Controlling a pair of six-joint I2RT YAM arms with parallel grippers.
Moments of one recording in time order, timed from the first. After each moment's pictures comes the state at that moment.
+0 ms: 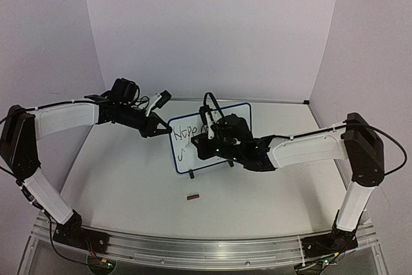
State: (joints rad) left arm -0.49 1.59 1.17 -0.34 0.65 0.21; right arm 1.00 1.83 1.15 0.29 0.17 0.37
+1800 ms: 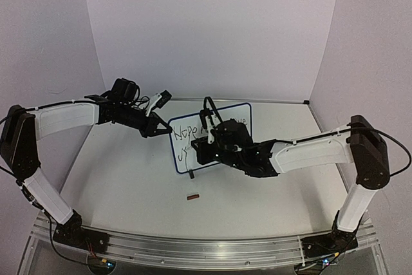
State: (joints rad) left arm -0.49 1.59 1.17 -0.34 0.65 0.21; right arm 1.05 1.80 1.12 0.29 0.25 0.40
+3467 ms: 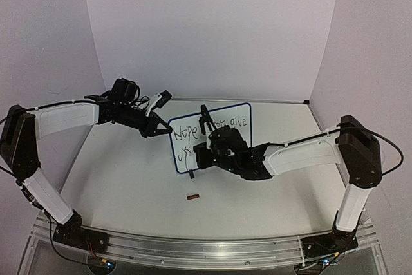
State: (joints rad) left arm -0.49 1.59 1.17 -0.34 0.65 0.21; right arm 1.05 1.87 1.13 0.27 0.31 0.42
